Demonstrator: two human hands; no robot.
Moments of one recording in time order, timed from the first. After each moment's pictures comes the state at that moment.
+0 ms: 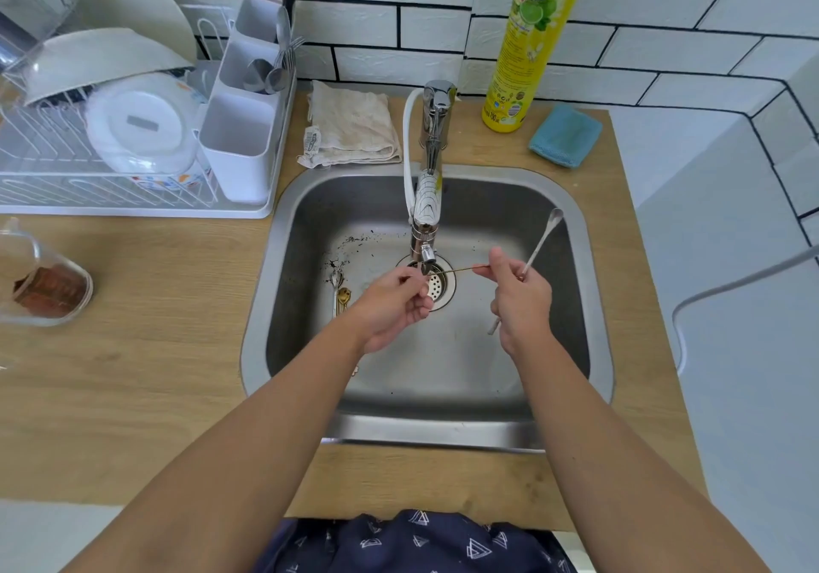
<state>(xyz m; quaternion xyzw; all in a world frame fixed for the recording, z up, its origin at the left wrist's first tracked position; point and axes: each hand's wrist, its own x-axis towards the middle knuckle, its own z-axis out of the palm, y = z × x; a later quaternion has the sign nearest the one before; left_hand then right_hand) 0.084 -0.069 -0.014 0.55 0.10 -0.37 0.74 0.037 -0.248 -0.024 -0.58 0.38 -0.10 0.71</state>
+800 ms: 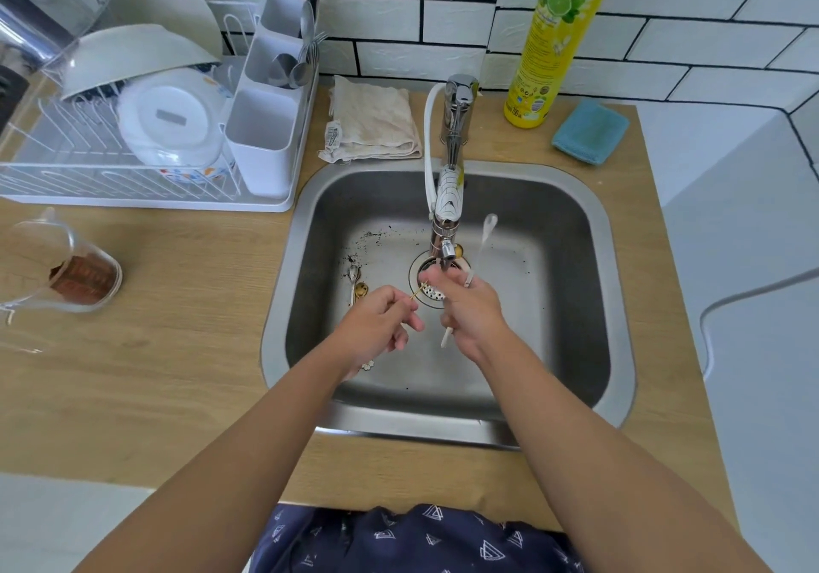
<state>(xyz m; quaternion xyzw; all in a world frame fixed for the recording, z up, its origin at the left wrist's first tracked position) 0.055 -0.017 -0.007 0.73 0.04 -0.34 0.60 0.047 -0.179 -0.029 -0.52 0.33 0.09 0.78</state>
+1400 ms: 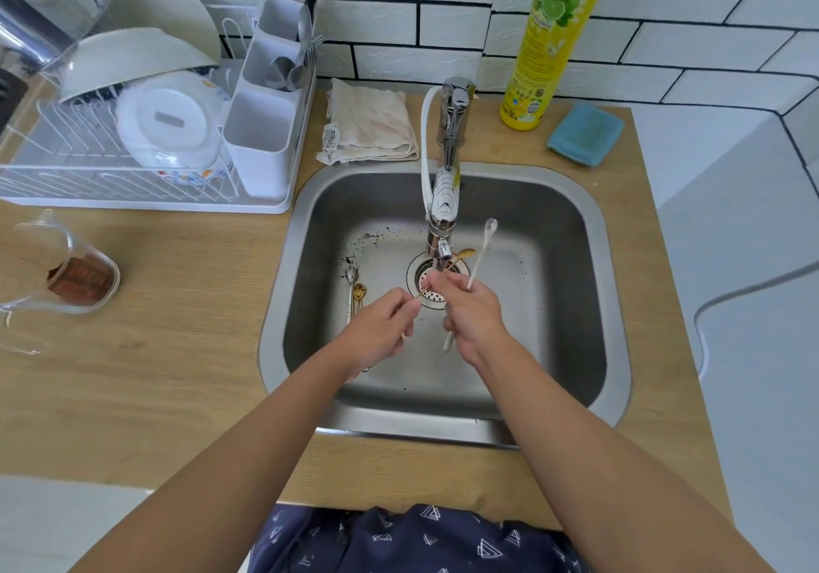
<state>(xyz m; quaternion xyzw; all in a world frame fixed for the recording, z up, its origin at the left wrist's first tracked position) 0.050 -0.023 0.001 0.81 -0.03 -0.33 0.49 0.039 -0.177 -0.025 -0.54 0.34 0.07 0.76</state>
